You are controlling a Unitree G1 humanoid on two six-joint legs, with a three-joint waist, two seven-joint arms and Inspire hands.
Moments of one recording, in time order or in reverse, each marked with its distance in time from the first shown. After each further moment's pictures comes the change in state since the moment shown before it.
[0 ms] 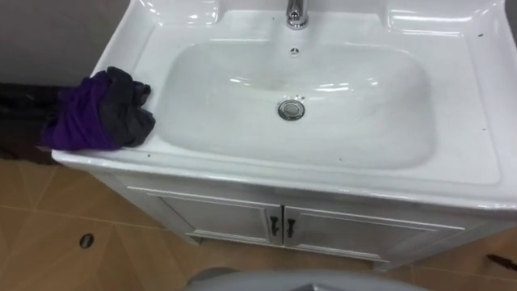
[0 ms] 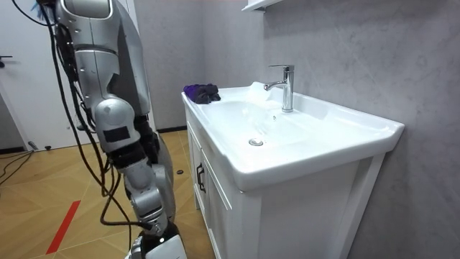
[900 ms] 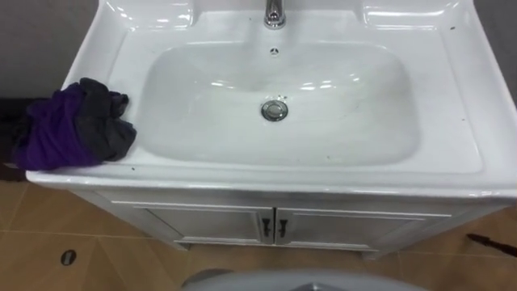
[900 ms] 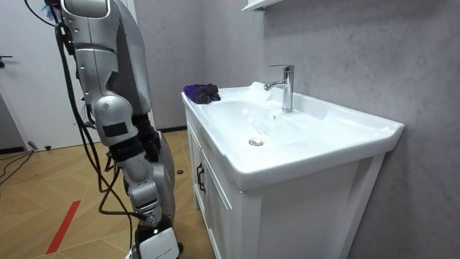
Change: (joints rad) left arm -0.074 -0.047 -0.059 0.057 0.099 0.120 -0.170; right arm -0.023 0.040 0.062 -0.010 -0.014 0.060 -0.001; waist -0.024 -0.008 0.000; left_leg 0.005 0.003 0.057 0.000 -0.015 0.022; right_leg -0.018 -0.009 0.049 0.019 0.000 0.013
